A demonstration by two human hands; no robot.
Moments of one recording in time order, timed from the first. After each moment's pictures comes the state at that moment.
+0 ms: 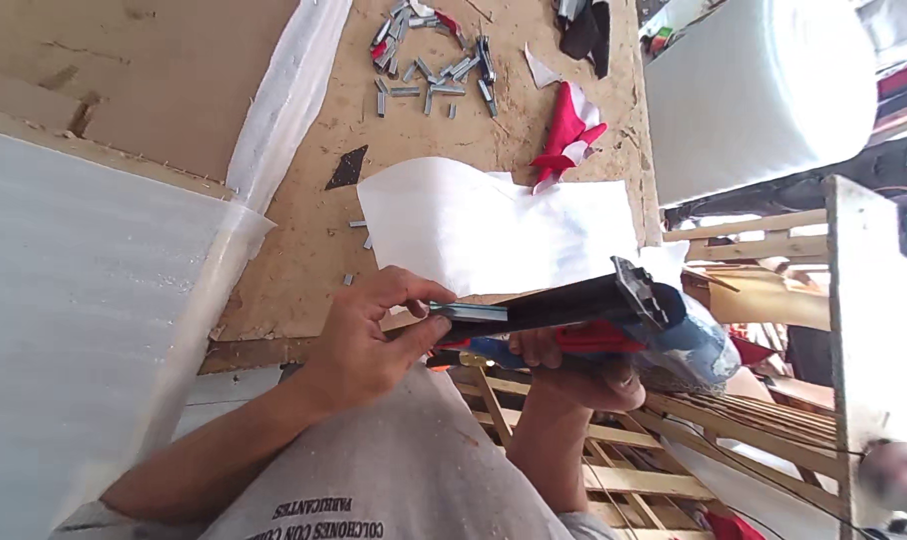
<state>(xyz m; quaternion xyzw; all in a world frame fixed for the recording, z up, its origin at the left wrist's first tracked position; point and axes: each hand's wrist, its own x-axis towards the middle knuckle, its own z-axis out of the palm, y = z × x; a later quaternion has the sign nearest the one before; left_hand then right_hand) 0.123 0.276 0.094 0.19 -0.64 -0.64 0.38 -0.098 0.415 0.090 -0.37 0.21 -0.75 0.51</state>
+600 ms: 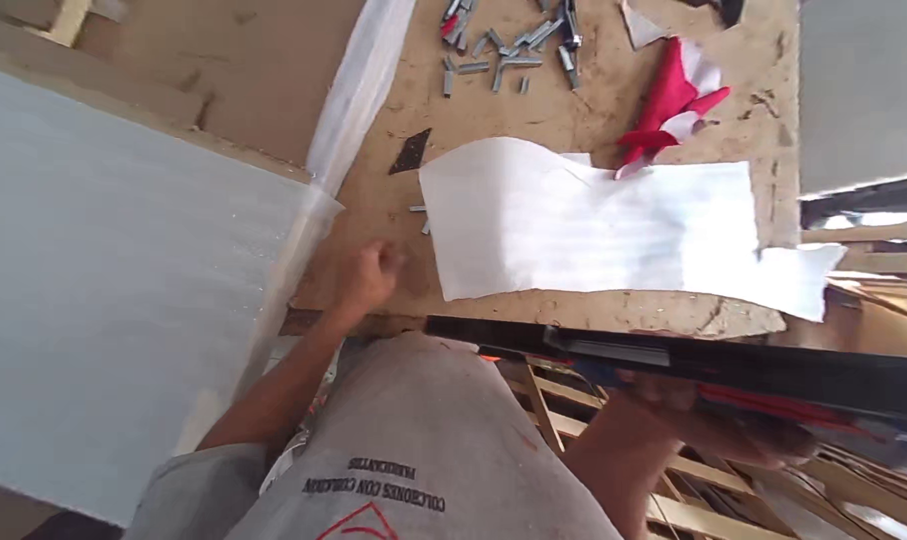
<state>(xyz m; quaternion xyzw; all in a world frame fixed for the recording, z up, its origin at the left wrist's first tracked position) 0.181 0.220 -0.026 0.55 -0.75 -0.38 0.04 -0.114 0.447 0.073 -0.35 0.20 -0.80 0.45</state>
